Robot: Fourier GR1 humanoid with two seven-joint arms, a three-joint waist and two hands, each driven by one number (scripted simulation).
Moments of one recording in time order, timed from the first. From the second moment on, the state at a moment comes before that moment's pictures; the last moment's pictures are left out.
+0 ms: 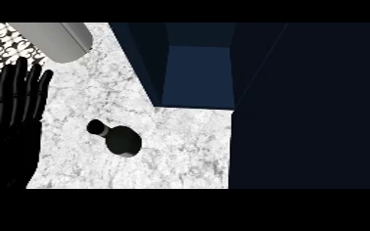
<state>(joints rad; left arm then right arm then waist) 0.01 0.09 0.02 -2.10 0.00 0.00 0.02 0.00 -0.07 0.00 -2.10 0.01 0.01 -0.04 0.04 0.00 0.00</state>
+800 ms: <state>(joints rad) -0.06 0.10 -0.30 -2.16 0.40 -0.24 0.39 0.22 -0.13 0.19 -2.38 -0.16 0.18 0.17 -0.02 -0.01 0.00</state>
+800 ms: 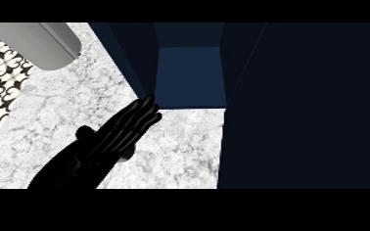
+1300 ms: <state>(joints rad) -0.09 0.09 -0.37 -2.35 0.45 -0.09 0.66 0.23 -0.12 0.27 -2.47 -0.14 0.13 0.30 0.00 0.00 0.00</state>
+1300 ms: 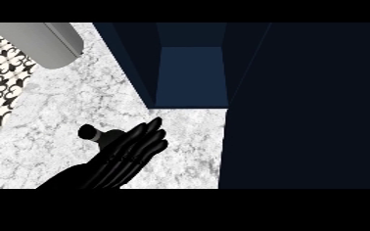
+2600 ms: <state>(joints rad) -0.20 0.15 -0.27 -2.38 0.41 0.08 0.84 0.22 -0.14 0.32 -2.51 -0.09 0.07 0.38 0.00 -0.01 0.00</state>
